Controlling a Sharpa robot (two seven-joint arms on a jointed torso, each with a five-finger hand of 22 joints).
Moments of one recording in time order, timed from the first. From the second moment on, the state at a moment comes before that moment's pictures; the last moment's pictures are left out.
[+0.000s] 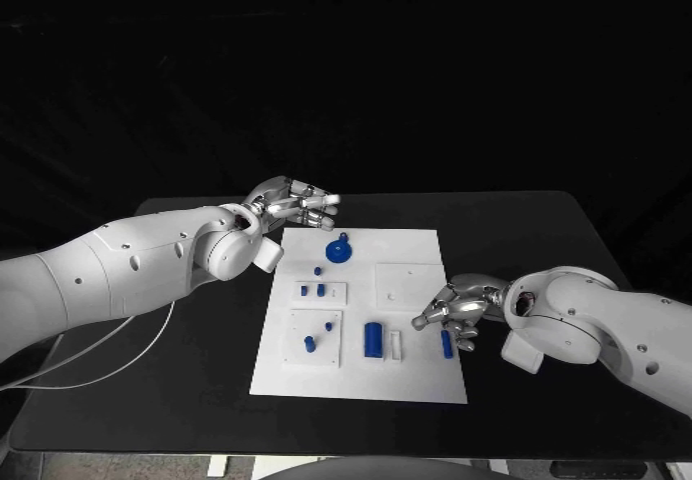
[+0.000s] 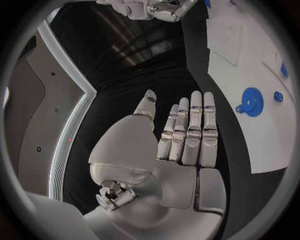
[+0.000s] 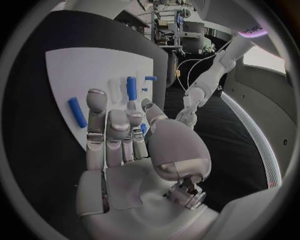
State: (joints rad) left arm 1.26 -0.73 -0.13 1.22 -0.24 -0.09 0.31; left_hand 1.27 0.02 -0.09 -0.02 0.10 1.03 0.14 0.06 0.08 1.20 0.10 0.06 0.06 1.27 0.08 0.07 0.17 0.05 1.13 0.07 0.09 0.11; right arm 0.97 -0.89 0.15 1.60 -0.83 0.11 -0.39; right_hand 1.13 0.06 0.09 -0.15 0.28 1.15 0.05 0.06 0.20 1.30 -0.04 0.99 1.06 1.46 -0.09 1.05 1.06 0.06 1.47 -0.12 0.43 1.30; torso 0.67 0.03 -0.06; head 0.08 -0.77
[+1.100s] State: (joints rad) left arm 1.26 -0.75 -0.13 1.23 -0.25 -0.09 0.31; left_hand 1.27 0.02 -0.09 -0.02 0.10 1.03 0.13 0.06 0.08 1.20 0.10 0.06 0.06 1.27 0.08 0.07 0.17 0.05 1.13 0.07 0.09 0.11; right arm 0.98 -0.94 0.16 1.65 -1.14 0.16 -0.68; right_hand 1.00 -0.02 0.11 0.03 0.05 1.14 0.05 0.06 0.32 1.30 -0.04 0.99 1.06 1.46 -0.10 1.06 1.07 0.06 1.46 -0.12 0.43 1.31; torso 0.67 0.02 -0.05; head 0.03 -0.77
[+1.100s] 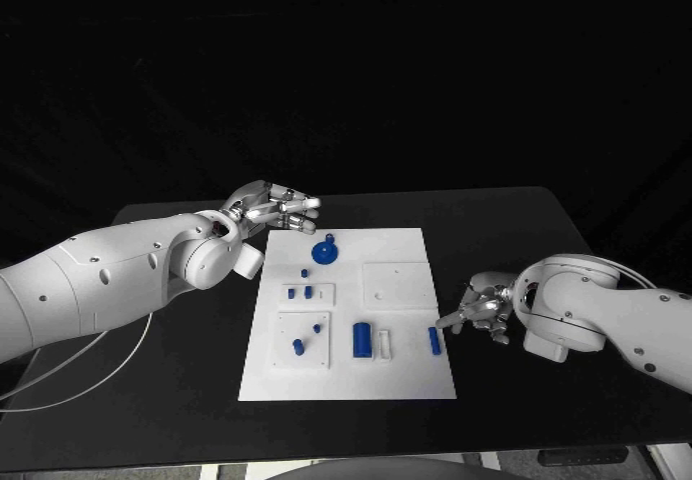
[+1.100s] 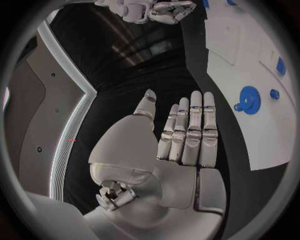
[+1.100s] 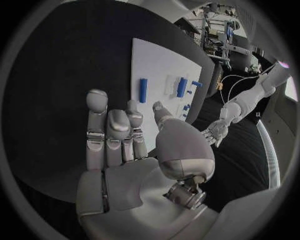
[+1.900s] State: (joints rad) left arm 1.26 -0.75 -0.13 1.23 -0.25 -0.09 0.31; left_hand 1.27 0.02 -0.09 -0.02 0.10 1.03 0.13 0.06 0.08 1.20 0.10 0.06 0.06 1.27 0.08 0.07 0.17 0.05 1.13 0.07 0.09 0.11; right arm 0.98 -0.87 0.10 1.60 -1.24 0.18 -0.69; right_hand 1.00 -0.06 0.03 0.11 0.05 1.11 0.06 0.07 0.23 1.29 -0.03 0.96 1.04 1.45 -0.10 1.04 1.08 0.06 1.46 -0.12 0.39 1.29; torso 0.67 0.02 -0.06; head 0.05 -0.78
